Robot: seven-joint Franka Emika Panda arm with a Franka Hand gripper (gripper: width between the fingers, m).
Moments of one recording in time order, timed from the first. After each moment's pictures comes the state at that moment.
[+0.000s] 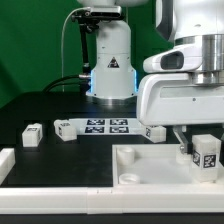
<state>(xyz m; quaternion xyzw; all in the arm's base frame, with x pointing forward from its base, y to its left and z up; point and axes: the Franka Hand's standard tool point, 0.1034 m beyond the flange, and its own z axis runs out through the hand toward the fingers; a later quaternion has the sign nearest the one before) 0.622 0.123 0.070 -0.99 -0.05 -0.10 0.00</state>
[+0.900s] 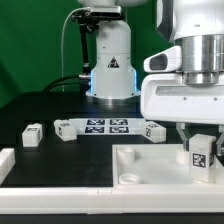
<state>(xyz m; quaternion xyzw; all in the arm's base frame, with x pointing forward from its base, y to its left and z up) 0.618 0.125 0.069 -0.91 0.40 -0.10 0.04</state>
